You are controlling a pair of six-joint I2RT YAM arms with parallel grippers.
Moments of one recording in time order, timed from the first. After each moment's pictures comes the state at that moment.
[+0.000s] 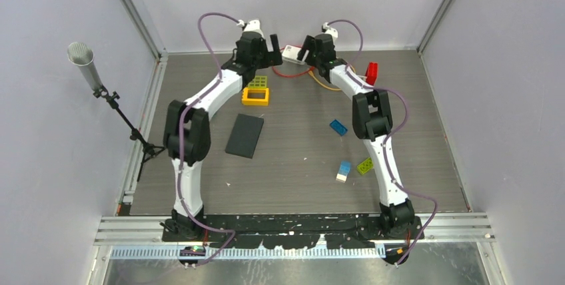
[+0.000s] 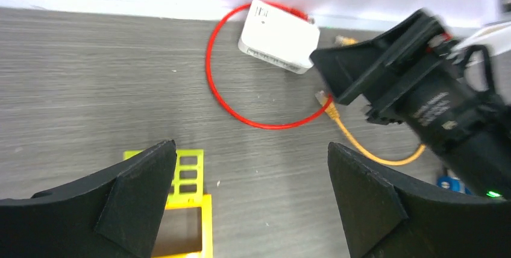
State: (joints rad) left arm -0.41 1.98 1.70 -0.10 -0.16 -0.39; right arm 0.32 2.57 2.22 -0.08 0.10 0.51
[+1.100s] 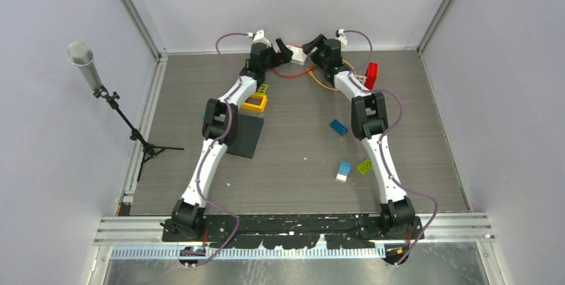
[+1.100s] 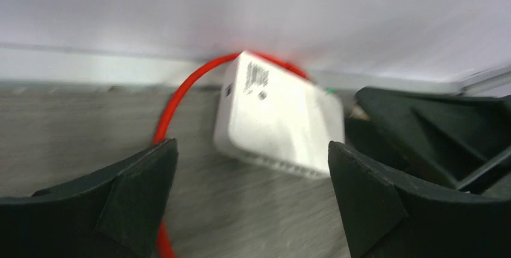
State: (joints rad) left arm -0.33 2.84 2.51 0.12 0.09 -0.55; right arm 0.25 2.83 2.43 0.14 0.00 0.86
